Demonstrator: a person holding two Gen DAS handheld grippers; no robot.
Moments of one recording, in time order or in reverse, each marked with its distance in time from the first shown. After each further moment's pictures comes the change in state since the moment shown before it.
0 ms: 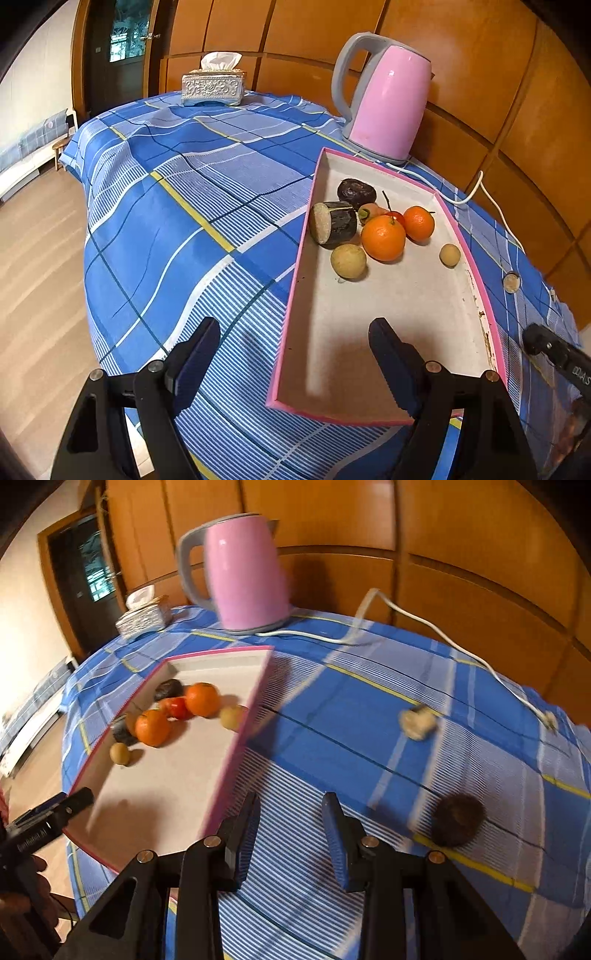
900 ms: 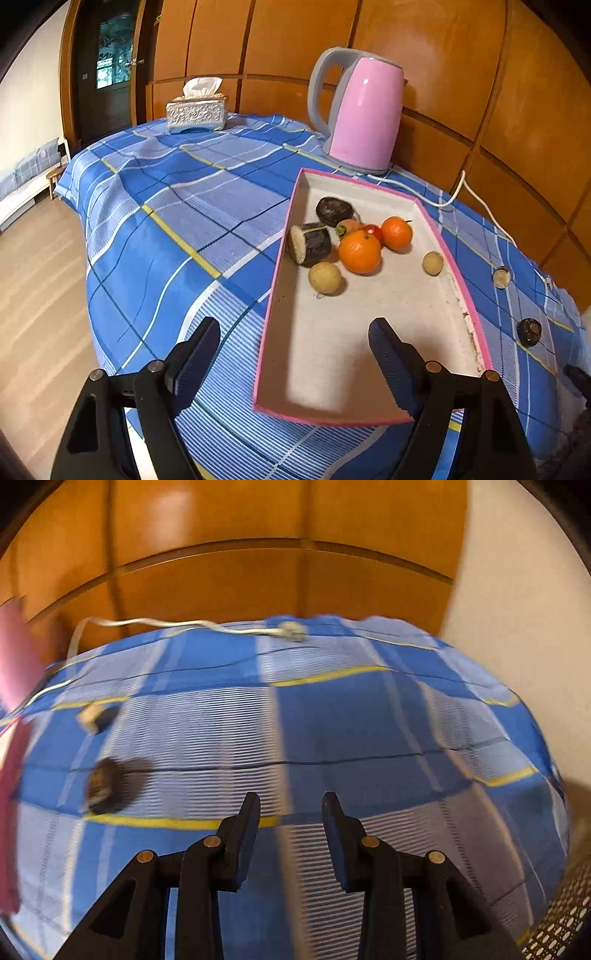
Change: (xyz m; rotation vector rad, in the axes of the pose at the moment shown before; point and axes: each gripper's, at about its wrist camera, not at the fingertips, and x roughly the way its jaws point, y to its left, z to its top) left arm -0.017 -0.016 0.005 0.083 -0.071 -0.008; right arm -0.056 -0.183 -0.081 0.505 -0.039 -0.614
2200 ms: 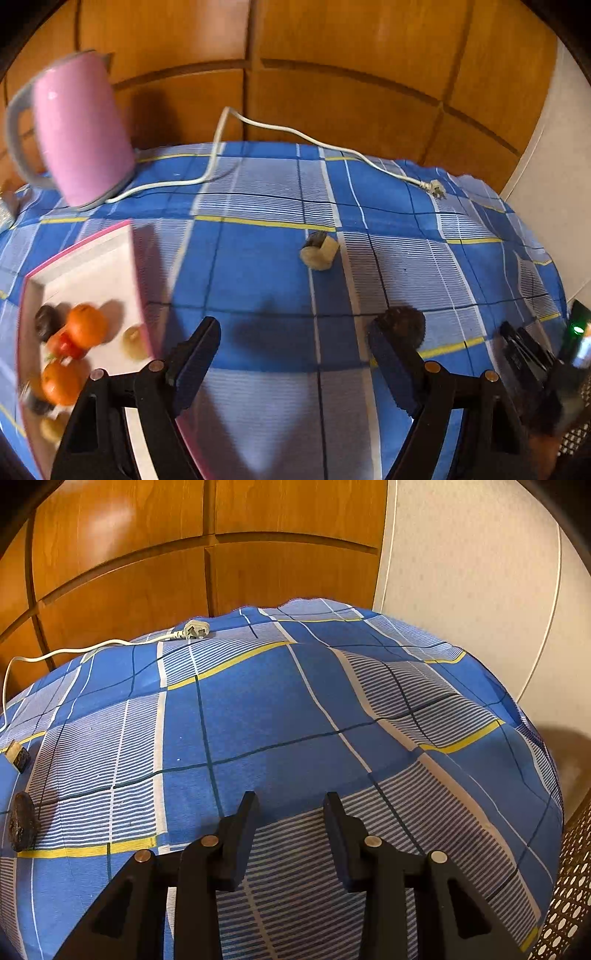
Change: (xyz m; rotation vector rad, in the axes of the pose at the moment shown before) left arm 0.074 -0.263 0.036 0.511 0.223 -0.380; right arm 0.026 -0.044 -0.012 0.161 -0.010 -0.139
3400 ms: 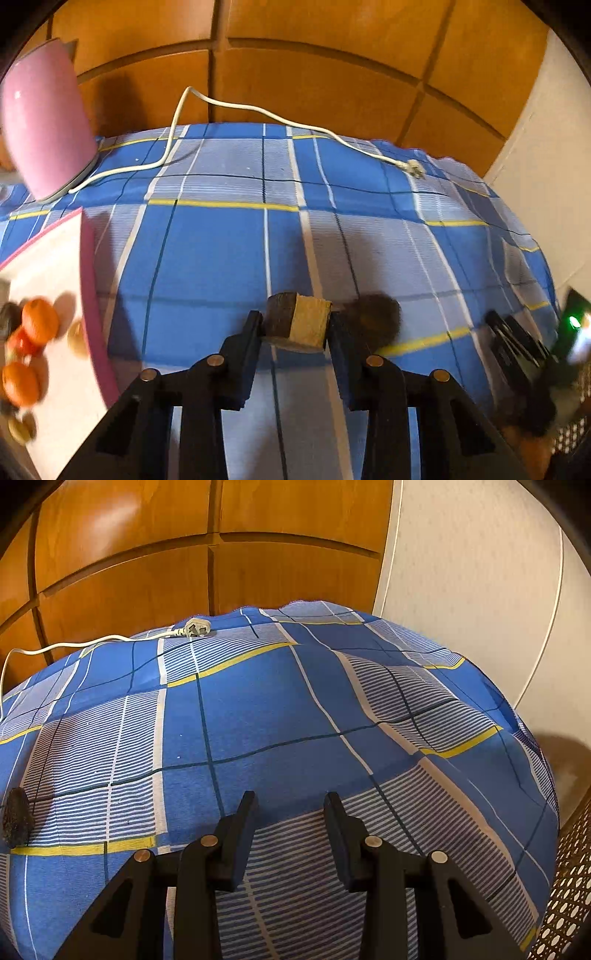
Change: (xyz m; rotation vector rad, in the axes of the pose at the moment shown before) left arm 0.013 -0.026 -0.013 0.013 0.039 -0.077; right arm 0.002 0.005 -0.001 -0.021 -0.009 -0.023
